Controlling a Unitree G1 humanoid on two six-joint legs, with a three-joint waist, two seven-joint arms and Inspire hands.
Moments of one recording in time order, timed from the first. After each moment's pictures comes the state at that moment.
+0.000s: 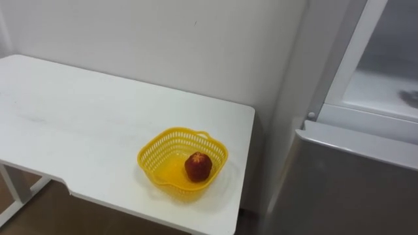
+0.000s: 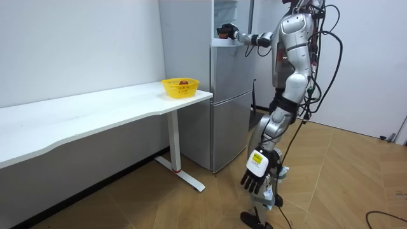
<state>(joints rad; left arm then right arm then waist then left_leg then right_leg) 0.28 0.35 -0.10 0.92 0.40 0.13 0.05 -0.85 -0.81 0.02 0.97 0.40 -0.18 -0.25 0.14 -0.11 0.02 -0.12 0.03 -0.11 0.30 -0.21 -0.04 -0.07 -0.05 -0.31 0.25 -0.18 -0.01</state>
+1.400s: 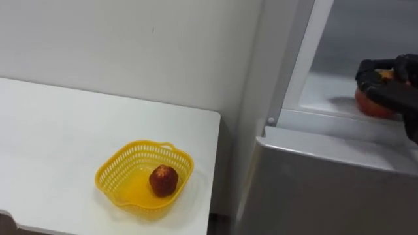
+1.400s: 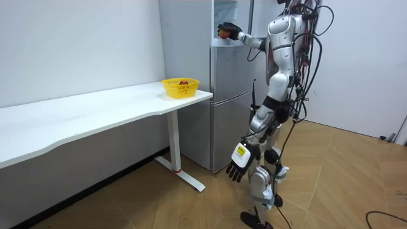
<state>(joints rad) 0.26 0.32 -0.04 0.96 0.35 0.06 0.04 -0.44 -0.65 -0.02 0.16 0.60 -0.14 -0.15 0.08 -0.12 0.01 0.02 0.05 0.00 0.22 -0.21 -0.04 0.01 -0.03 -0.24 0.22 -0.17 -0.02</state>
